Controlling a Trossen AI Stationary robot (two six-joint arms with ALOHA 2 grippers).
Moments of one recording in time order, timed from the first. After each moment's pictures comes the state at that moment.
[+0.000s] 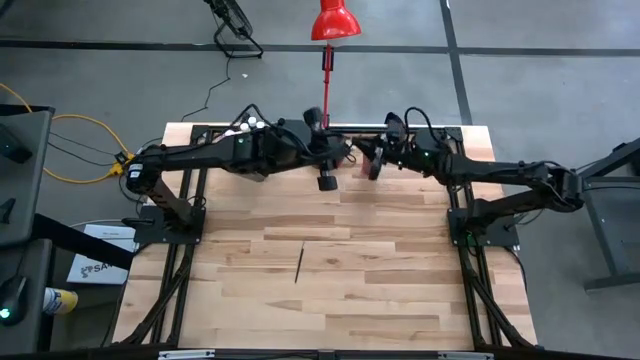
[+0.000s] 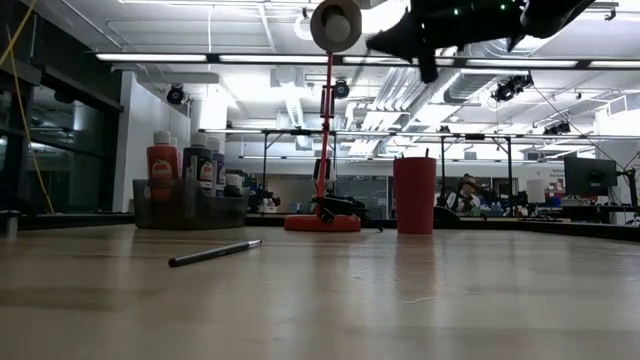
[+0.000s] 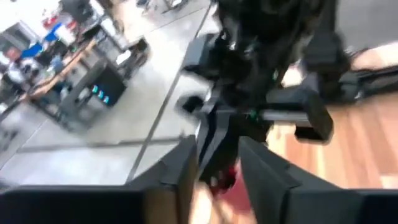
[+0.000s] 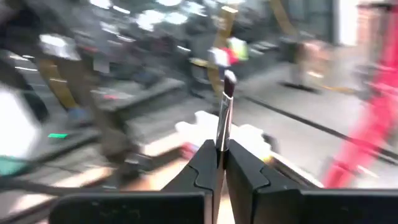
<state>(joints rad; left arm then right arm) 0.06 1.63 1.80 -0.44 -0.38 0.37 -0.35 1.19 0.74 0.46 0.01 0.27</state>
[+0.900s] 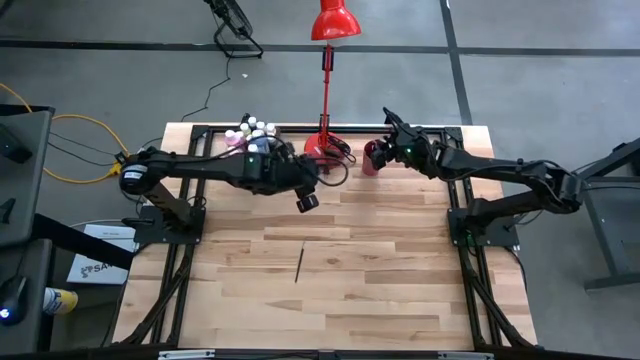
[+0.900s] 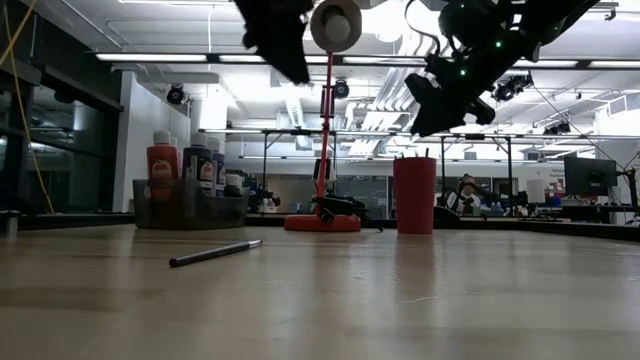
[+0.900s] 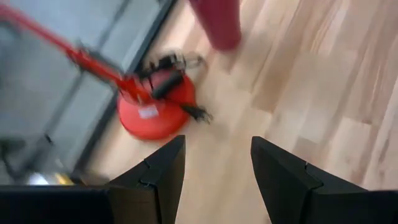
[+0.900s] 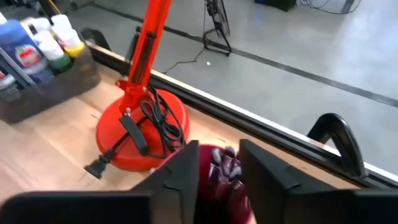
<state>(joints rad) 0.02 1.59 1.51 -0.81 -0.51 -0.17 -0.46 1.21 0.74 -0.08 0.42 0.36</state>
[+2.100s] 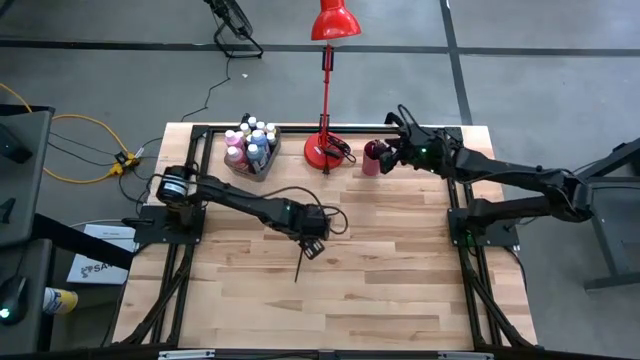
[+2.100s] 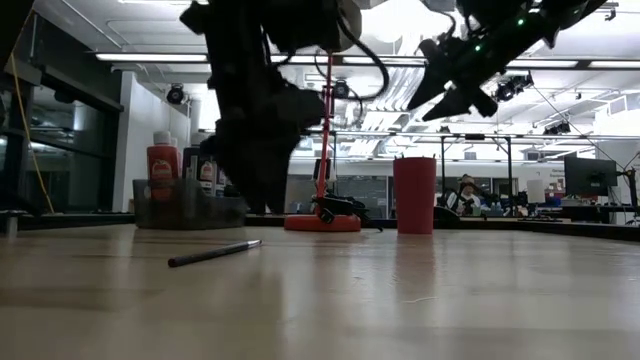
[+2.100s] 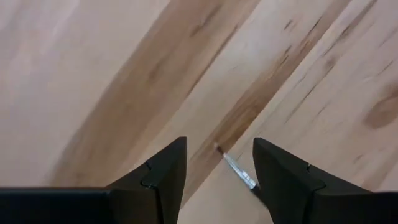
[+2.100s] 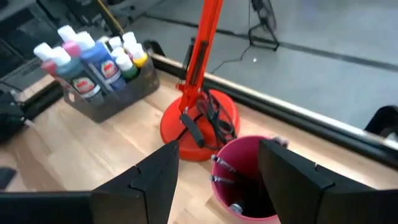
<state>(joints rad) -0.13 1.88 1.33 -0.73 -0.17 -0.79 -0.45 1.07 0.74 -0.15 0.23 0.44</state>
